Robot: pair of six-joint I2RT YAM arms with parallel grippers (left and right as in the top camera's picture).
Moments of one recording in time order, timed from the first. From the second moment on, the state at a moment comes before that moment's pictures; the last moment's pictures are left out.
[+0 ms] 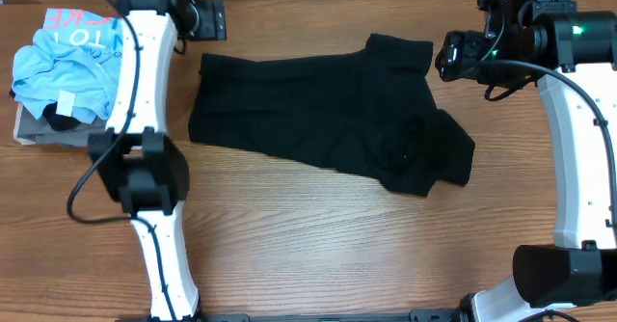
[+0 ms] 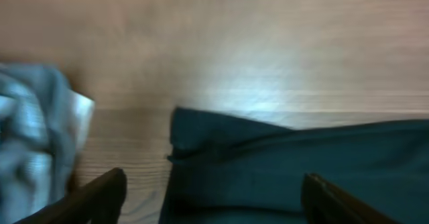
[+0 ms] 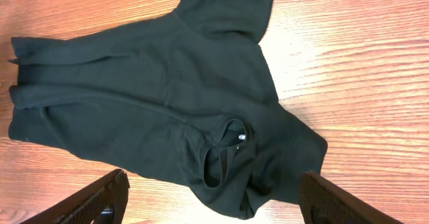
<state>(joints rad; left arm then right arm) -0.01 2.36 2.37 -1.08 0.04 -0.09 0.03 1.74 1.98 -1.35 -0.17 0.15</state>
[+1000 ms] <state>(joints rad) 0.00 2.61 2.37 -1.02 0.04 -0.21 0.03 1.80 1.98 -1.34 -0.16 0.15</state>
